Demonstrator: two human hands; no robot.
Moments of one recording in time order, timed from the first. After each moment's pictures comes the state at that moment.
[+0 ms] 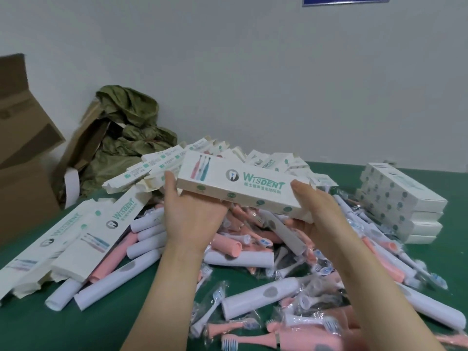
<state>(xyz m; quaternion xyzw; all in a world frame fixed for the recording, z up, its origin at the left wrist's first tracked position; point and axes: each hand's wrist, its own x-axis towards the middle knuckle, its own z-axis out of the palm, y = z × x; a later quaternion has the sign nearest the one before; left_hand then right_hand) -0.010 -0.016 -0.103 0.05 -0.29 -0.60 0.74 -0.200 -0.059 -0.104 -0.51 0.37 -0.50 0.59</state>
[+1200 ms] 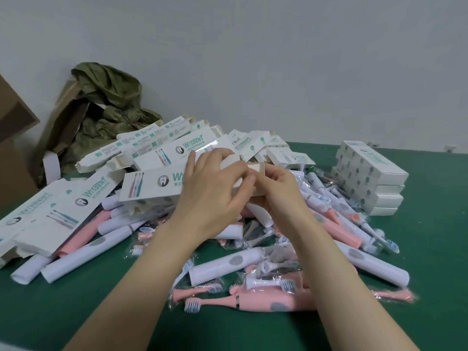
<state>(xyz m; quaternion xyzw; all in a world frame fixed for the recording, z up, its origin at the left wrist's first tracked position) -0.068 0.004 -0.103 0.58 -0.72 0.11 0.37 -0.195 -0.043 -0.109 -0.56 0.28 -0.49 0.60</state>
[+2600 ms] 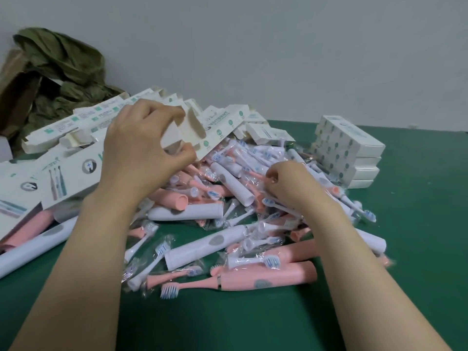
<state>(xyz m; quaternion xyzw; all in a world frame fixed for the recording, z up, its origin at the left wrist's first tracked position) -0.017 -0.012 -0.100 0.59 -0.66 0.20 0.42 -0.247 -0.079 -0.136 -0.77 0.61 -0.16 0.05</state>
